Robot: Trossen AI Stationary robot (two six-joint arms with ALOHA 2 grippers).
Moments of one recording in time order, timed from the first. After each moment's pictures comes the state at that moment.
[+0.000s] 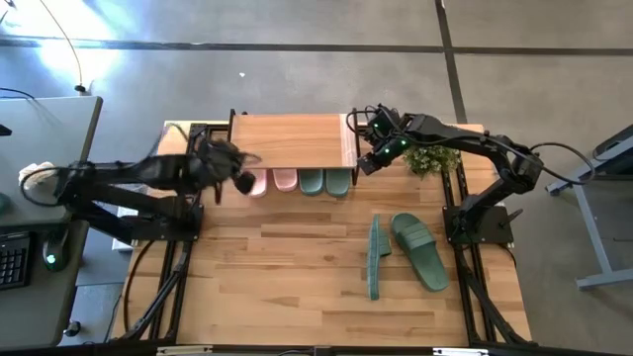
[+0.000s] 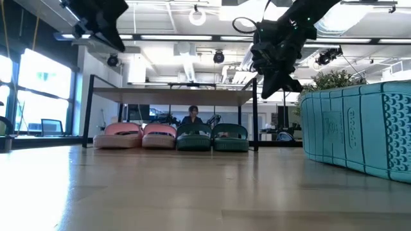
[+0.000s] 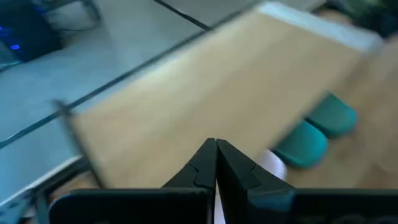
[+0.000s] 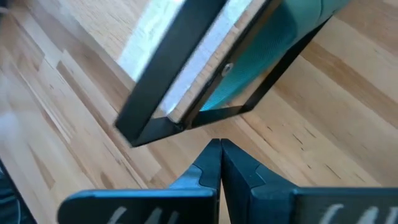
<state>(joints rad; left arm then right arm) 0.18 0.89 0.87 -0.75 -0.73 -0.45 -0.57 1.53 1.16 -0.78 -0.35 0.39</state>
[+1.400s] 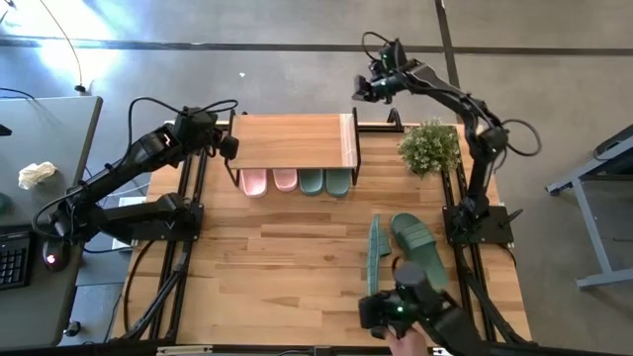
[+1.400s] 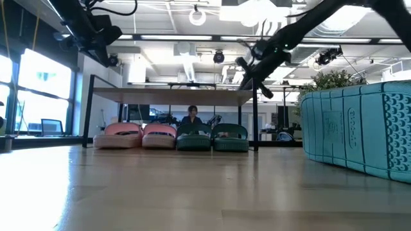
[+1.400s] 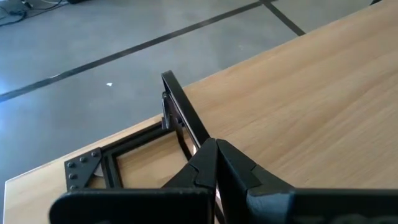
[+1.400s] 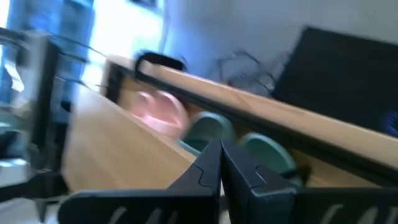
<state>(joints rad) 0.84 0.84 0.87 -0.75 -0.37 -0.21 -0.97 1.93 1.67 -0.57 -0.55 0.57</state>
